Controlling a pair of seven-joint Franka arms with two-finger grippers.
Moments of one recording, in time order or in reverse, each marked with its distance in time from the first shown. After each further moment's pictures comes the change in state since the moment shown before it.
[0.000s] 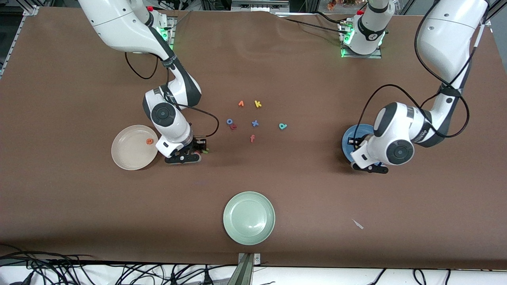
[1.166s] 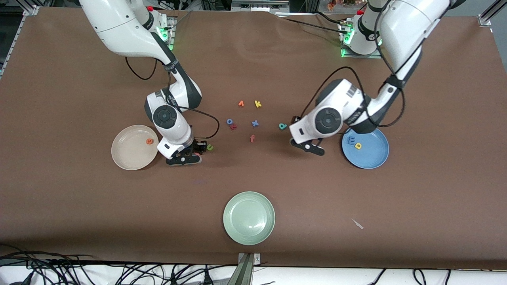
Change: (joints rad) left arm -0.169 0.013 -0.255 0.025 0.014 0.062 -0.160; right arm 0.000 0.027 -0.004 -0.001 -0.006 0.037 0.000
